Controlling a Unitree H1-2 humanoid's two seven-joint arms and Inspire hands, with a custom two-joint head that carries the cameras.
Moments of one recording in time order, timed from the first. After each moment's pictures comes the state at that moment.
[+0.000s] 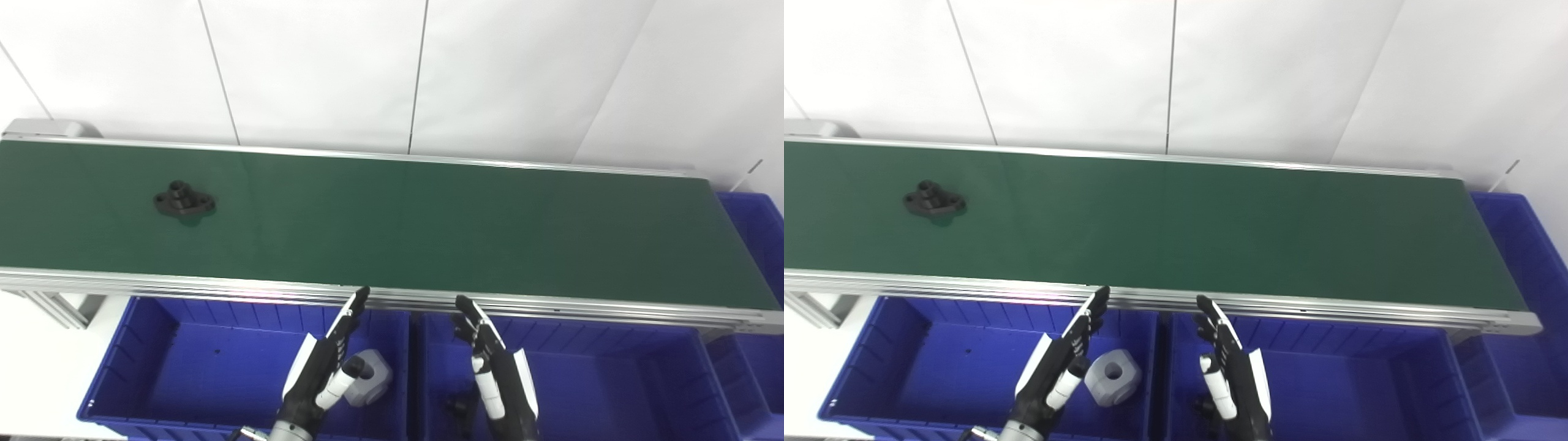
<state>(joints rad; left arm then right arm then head) 0.23 -0.04 -0.30 0.10 0.14 -0.28 -0.08 0.25 0.02 0.18 0.15 -0.13 -0.40 -0.03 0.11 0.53</state>
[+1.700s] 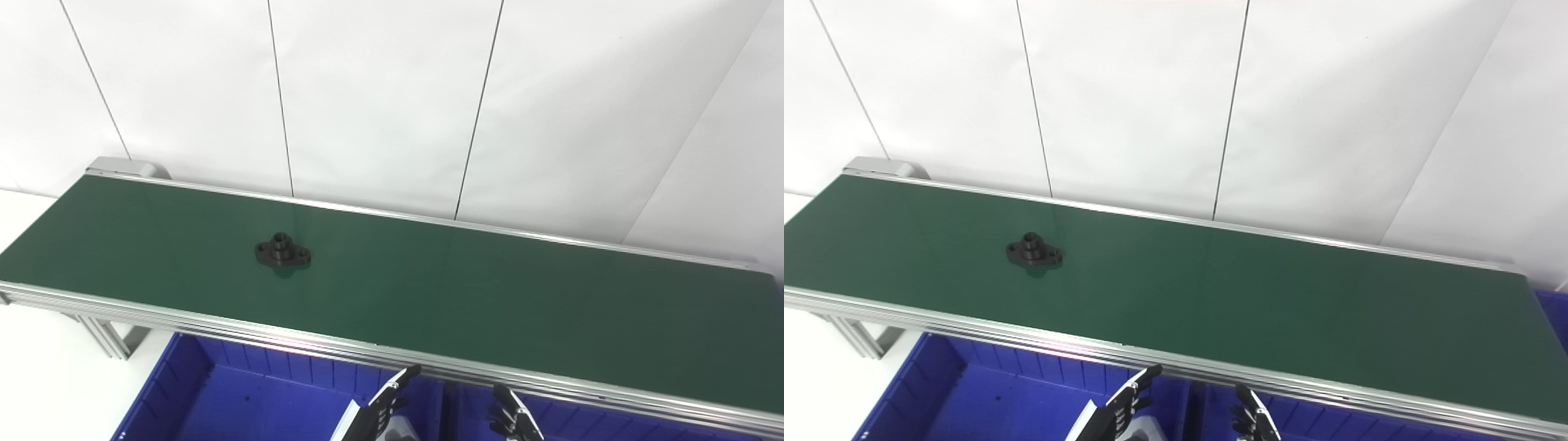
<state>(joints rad) 0.17 -0.08 -0.29 0.29 0.14 -0.42 -0.05 0.19 -0.03 0.20 0.27 -0.08 -0.41 -0.05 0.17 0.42</state>
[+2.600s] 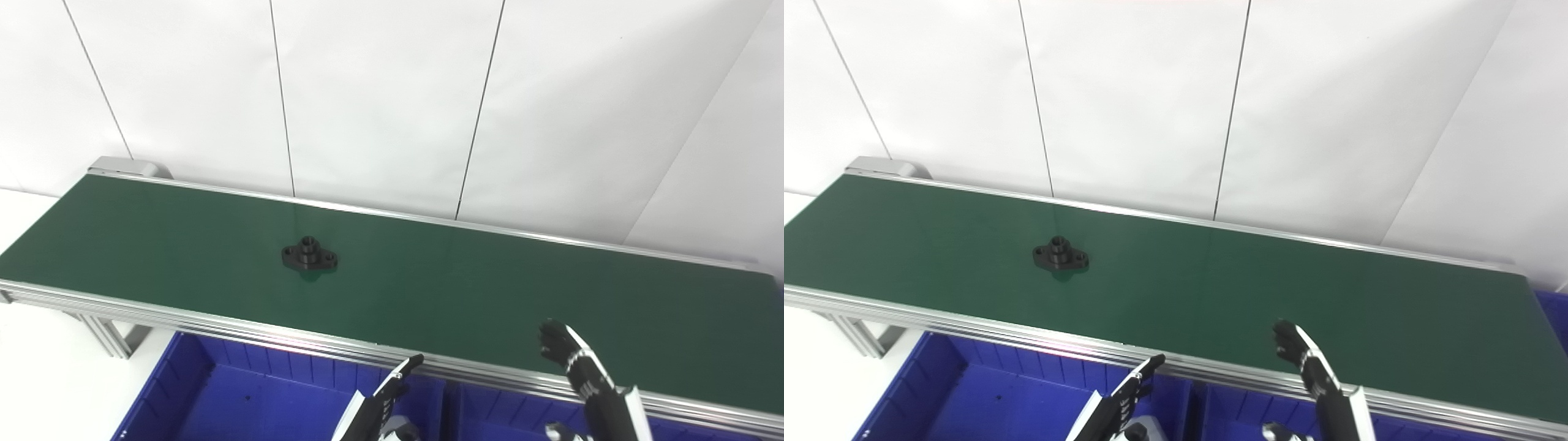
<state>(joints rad) 0.13 -0.09 -0.29 0.32 0.16 -0.42 -0.04 0.13 -0.18 0.11 -0.15 -0.10 -0.42 0.05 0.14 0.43</state>
